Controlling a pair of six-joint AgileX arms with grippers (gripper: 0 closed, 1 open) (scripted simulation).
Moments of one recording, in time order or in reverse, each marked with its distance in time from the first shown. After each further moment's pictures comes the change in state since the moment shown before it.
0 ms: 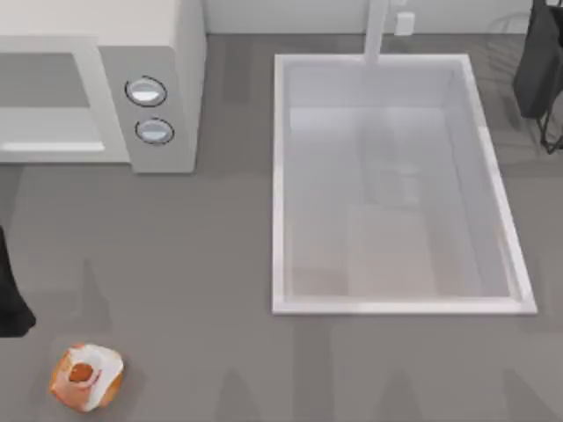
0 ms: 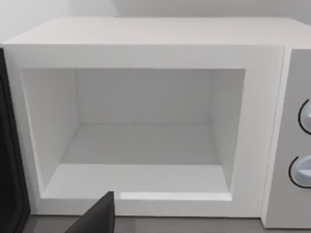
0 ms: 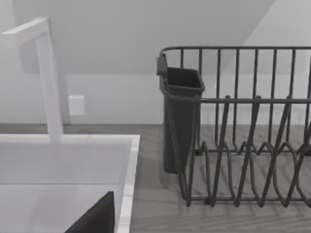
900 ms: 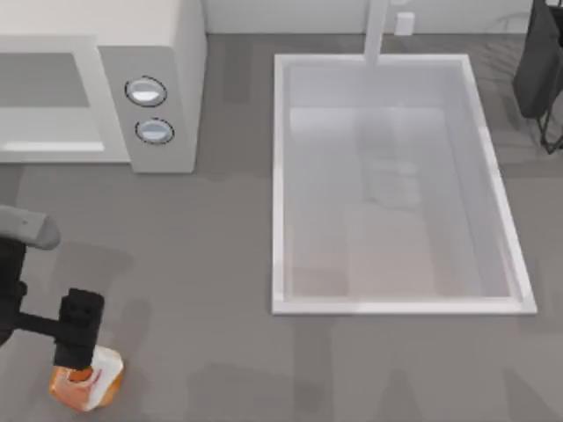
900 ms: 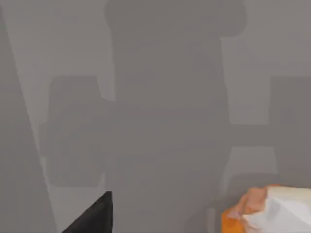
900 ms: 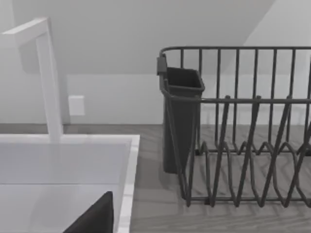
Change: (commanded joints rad) left arm -0.217 0.907 0.508 -0.588 0.000 0.047; right arm 0.000 0.000 0.000 0.000 0.000 0.000
